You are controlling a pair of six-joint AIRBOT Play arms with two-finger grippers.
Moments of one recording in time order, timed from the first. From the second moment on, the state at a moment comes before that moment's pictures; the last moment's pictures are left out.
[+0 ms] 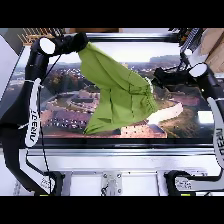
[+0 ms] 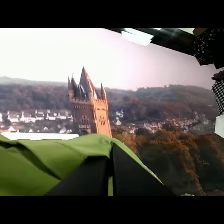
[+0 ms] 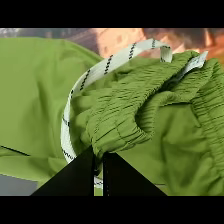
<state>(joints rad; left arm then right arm) -0.16 -1.82 2.02 1.02 -0.76 -1.66 -0.04 -1.52 1.41 -0.96 0.97 1.73</state>
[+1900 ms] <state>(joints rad) -0.47 -1.12 0.97 1.15 -1.21 -1.64 -0.03 -1.20 1.03 -1.46 1.36 1.55</state>
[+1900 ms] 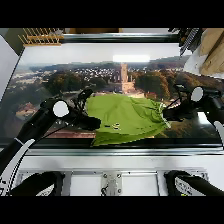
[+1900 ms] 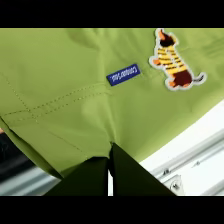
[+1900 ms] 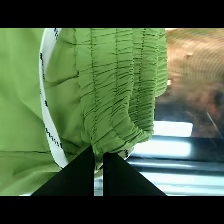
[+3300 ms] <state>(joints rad) -0.36 -1.02 0.97 1.00 -1.11 -1.63 -0.57 -1.52 1.06 -0.97 1.35 1.10</state>
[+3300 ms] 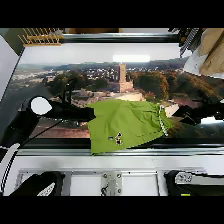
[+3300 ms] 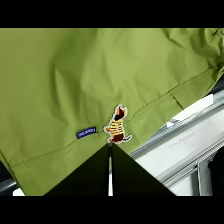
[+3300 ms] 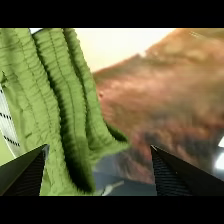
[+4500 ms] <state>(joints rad) -0.45 -1.02 0.97 0.99 -1.01 -1.68 -0.36 -1.69 1.19 -0.76 1.37 0.86</state>
